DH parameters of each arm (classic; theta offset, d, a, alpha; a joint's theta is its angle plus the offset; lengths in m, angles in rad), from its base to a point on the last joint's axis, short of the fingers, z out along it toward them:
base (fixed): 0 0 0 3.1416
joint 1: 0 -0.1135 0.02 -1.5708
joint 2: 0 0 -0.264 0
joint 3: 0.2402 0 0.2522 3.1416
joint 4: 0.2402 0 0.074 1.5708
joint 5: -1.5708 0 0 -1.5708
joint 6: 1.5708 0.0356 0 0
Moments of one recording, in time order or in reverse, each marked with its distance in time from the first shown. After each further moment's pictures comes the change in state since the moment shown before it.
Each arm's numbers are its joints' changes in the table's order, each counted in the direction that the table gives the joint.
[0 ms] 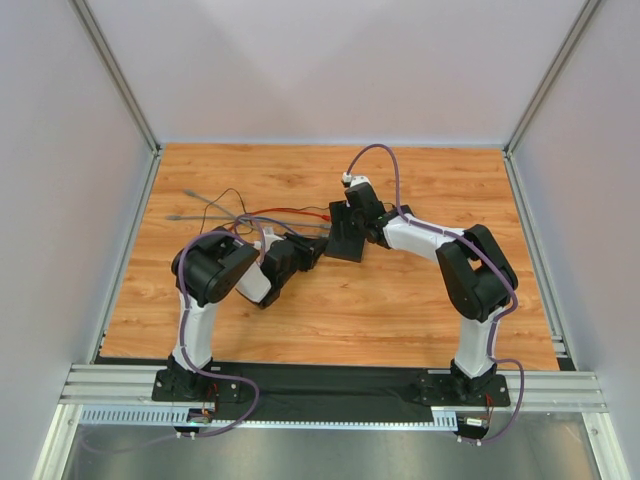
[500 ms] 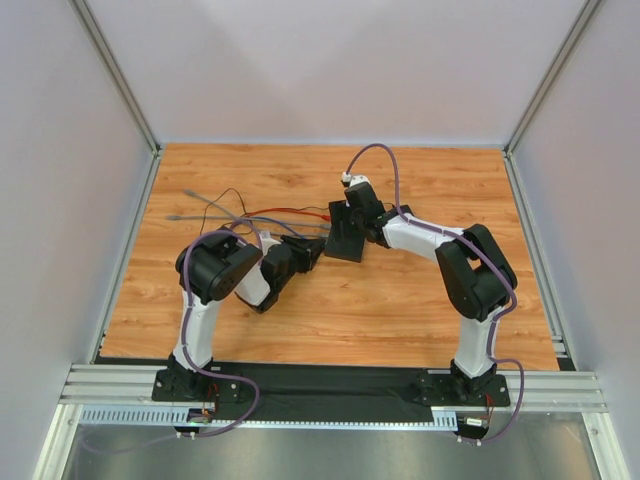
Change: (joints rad) left arm 0.001 -0.035 -0.036 -0.105 0.024 -0.057; right arm 0.000 -0.006 0.008 0.000 0.001 -0.004
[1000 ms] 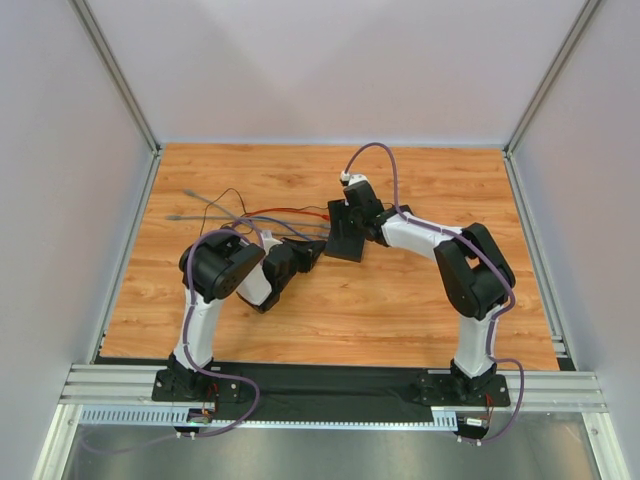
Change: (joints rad) left arm 0.000 -0.026 0.019 -0.014 -0.004 0.013; right arm 0.000 -0.013 0.019 0.006 0.006 -0.007
